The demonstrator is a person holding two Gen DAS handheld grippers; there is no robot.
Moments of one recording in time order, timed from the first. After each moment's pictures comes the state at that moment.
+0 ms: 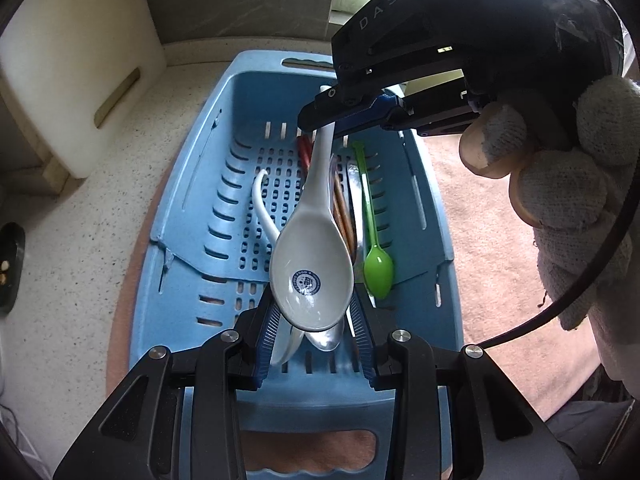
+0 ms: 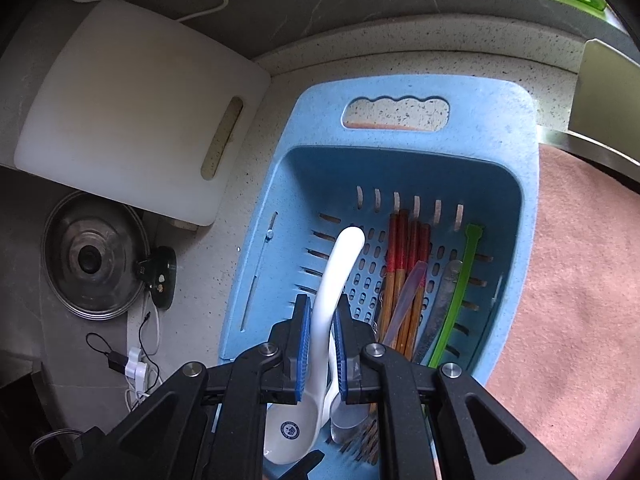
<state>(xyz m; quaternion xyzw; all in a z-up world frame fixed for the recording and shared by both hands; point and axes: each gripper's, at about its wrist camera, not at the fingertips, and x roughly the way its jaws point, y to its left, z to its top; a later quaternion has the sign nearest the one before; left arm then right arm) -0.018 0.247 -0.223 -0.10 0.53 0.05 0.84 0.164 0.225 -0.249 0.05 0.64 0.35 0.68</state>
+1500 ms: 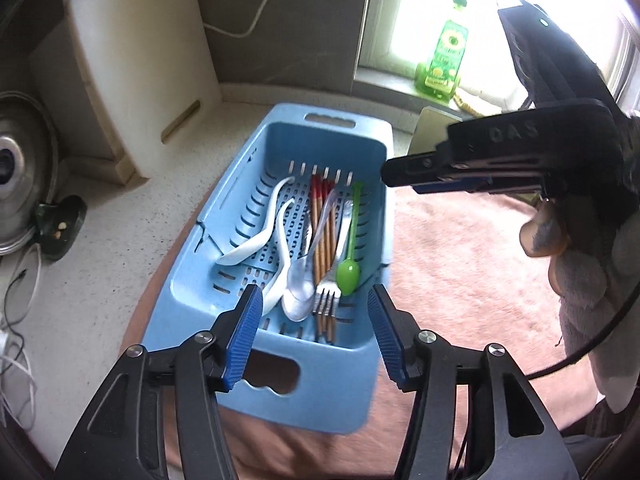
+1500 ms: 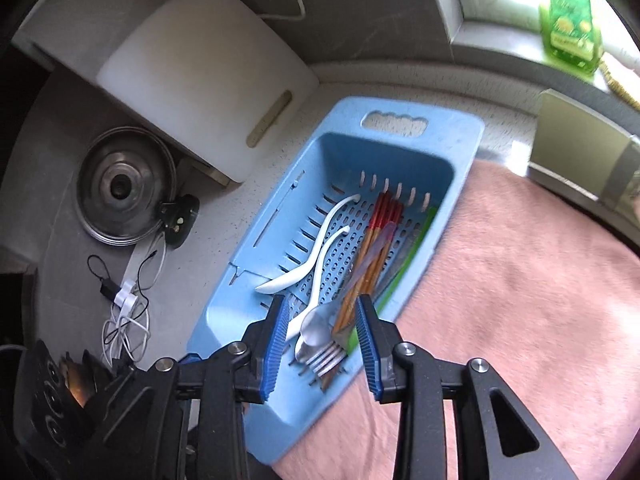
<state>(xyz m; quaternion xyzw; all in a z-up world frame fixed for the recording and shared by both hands) -0.072 0.191 -0.160 -0.11 0.45 0.15 0.87 0.112 0.136 -0.183 -0.02 0.56 0.44 0.70</state>
